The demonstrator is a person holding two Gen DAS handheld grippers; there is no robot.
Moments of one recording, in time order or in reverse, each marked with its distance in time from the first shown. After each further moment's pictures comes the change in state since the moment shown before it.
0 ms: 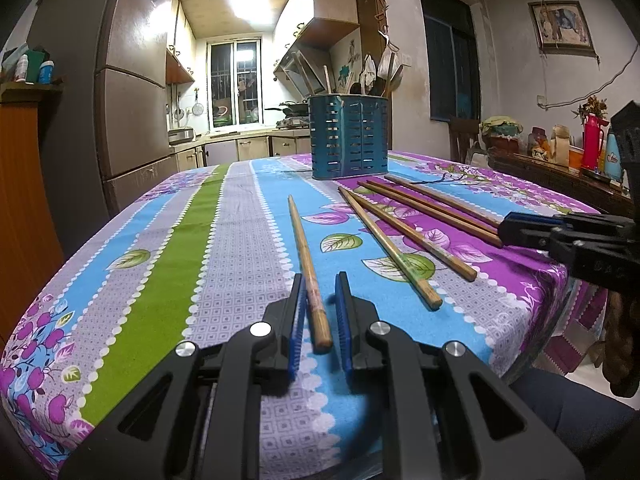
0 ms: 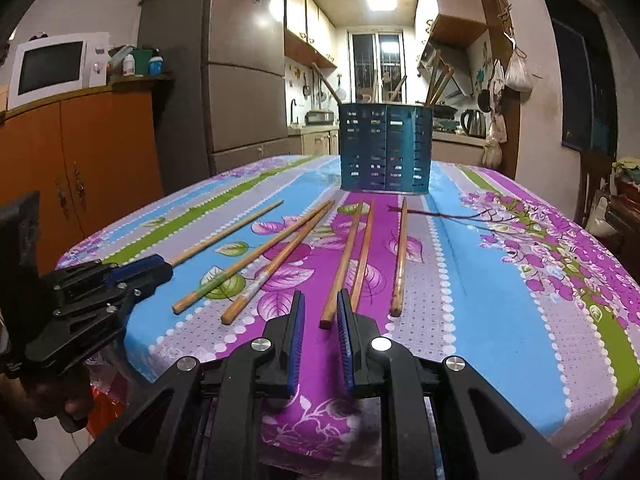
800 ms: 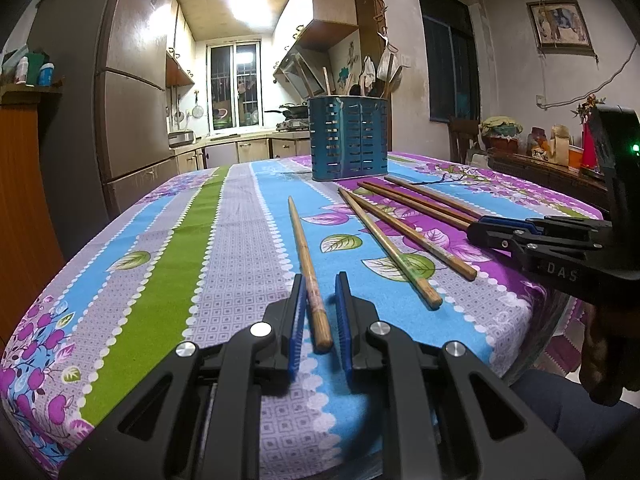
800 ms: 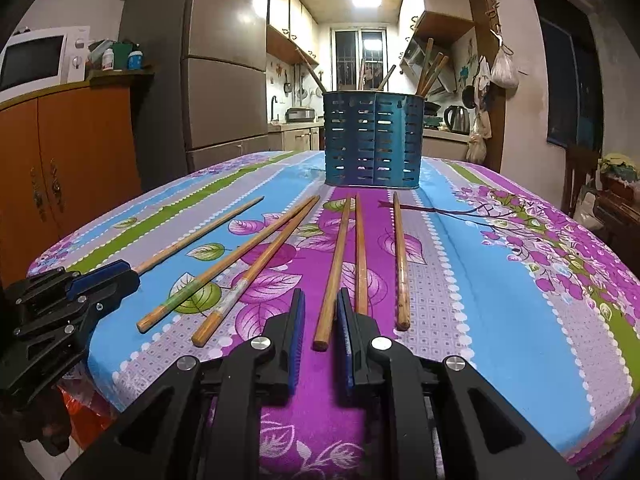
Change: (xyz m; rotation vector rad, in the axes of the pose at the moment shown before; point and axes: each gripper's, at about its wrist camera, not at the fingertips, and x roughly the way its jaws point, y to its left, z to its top) left arm 0.000 -0.002 0.000 0.005 -0.009 0.005; right arm 0.026 0.002 -0.002 0.029 -0.010 -0.072
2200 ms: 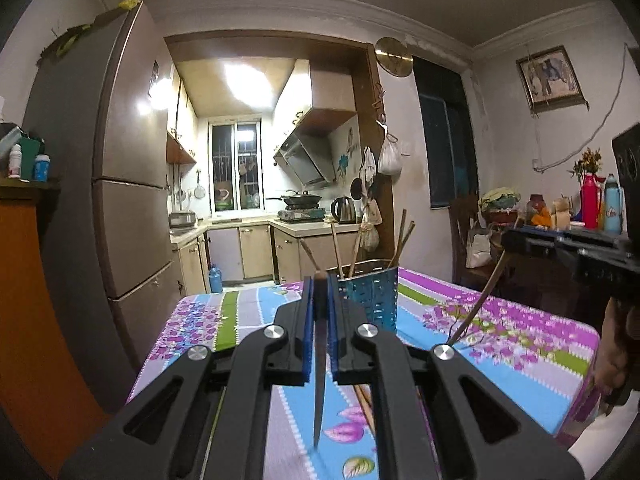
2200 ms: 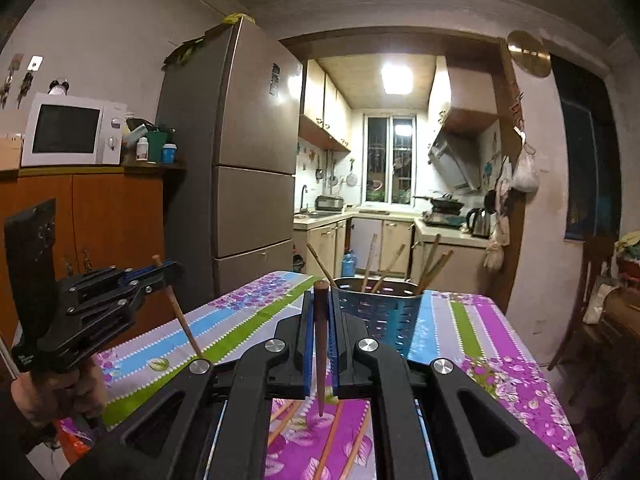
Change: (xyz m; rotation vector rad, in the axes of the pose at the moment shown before) left arm -0.021 0.020 0.176 0.015 -0.276 -0.006; right arm -0.077 -0.028 0.172 -0.105 -0.288 0.108
